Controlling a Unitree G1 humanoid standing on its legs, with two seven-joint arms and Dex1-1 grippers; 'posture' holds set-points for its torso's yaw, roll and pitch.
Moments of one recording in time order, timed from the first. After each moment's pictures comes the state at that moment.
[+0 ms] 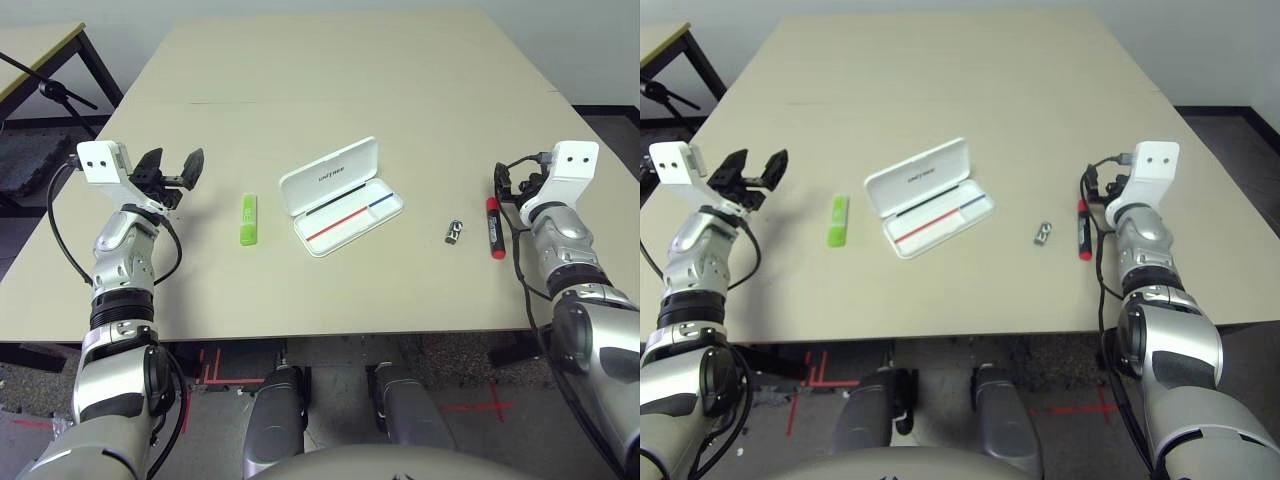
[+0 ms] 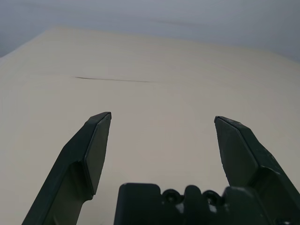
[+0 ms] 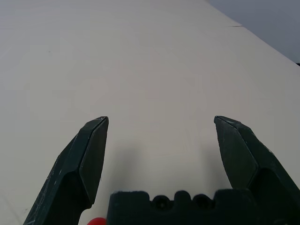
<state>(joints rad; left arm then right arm) -0.58 0.48 0.38 0.68 -0.36 -0.08 -0.56 -0.80 -0.49 -0.30 1.22 0.15 -0.30 0.25</state>
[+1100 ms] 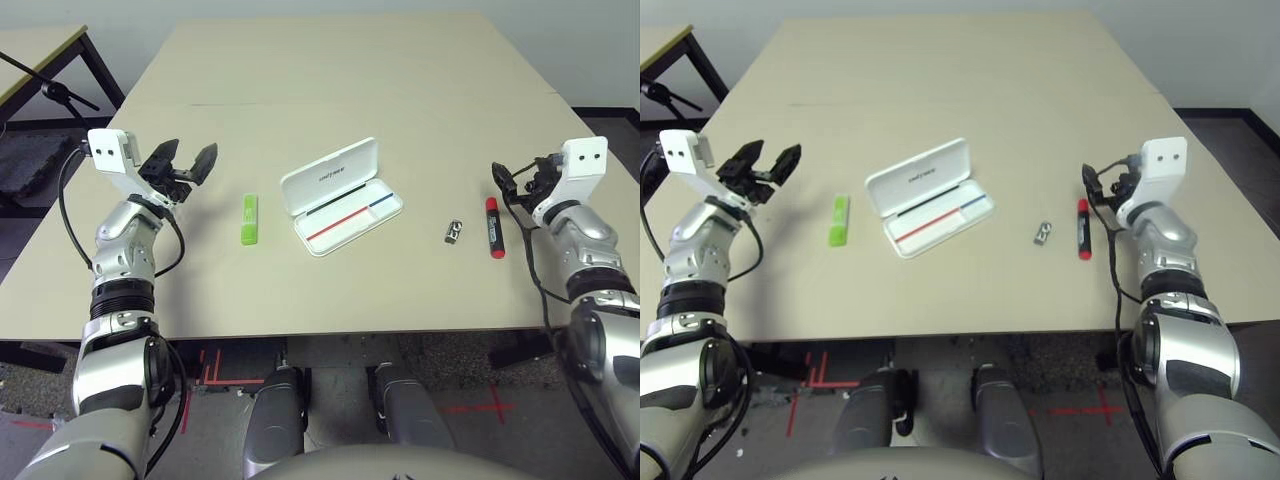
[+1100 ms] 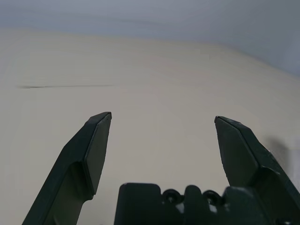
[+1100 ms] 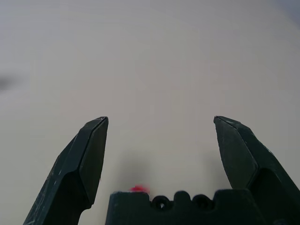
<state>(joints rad) -0.56 0.51 0.34 0.54 -0.41 0.08 -0.78 -0.67 -0.59 -0.25 0.99 0.19 -0.18 0.77</state>
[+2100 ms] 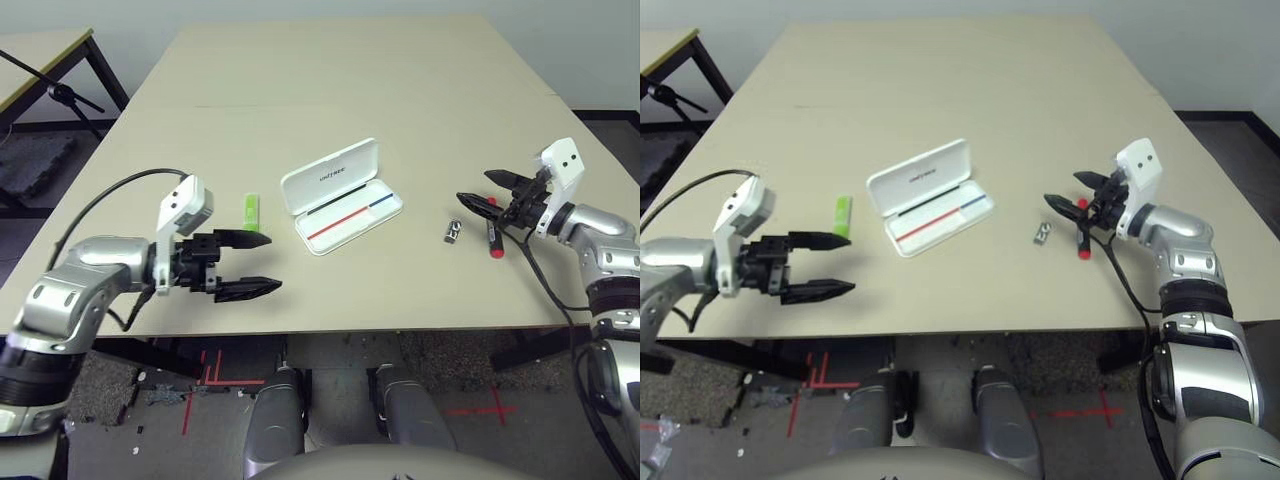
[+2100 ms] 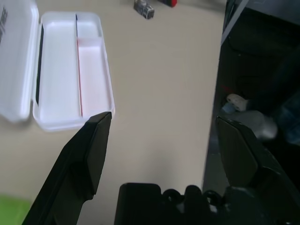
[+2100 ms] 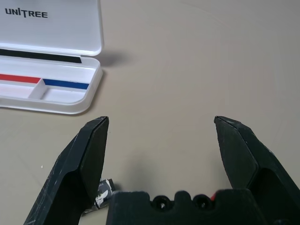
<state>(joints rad) -0.31 0.79 -0.05 -0.24 -0.54 0.58 -1.15 -0.62 -0.62 -0.16 0.76 0.22 0.00 1.01</state>
